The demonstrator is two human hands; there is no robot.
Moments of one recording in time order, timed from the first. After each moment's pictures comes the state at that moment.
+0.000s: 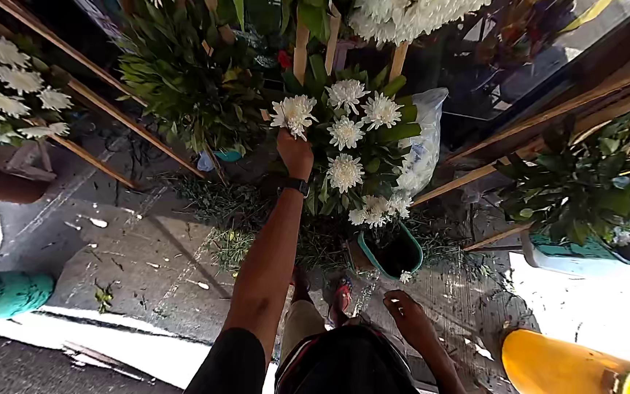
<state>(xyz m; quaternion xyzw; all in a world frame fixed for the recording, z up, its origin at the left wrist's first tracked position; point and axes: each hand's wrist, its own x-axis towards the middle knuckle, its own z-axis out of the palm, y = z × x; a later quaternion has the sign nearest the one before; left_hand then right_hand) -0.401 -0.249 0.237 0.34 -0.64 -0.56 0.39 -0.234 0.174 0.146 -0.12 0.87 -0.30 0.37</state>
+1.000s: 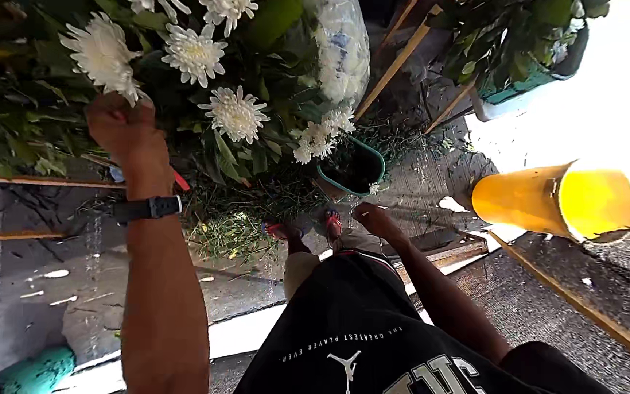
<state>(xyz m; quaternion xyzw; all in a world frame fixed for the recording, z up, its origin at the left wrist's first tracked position) -0.338 -0.257 0.246 0.32 -0.78 -0.50 0.18 -0.258 0.190 0.064 -0.01 0.83 -0.36 0.42</state>
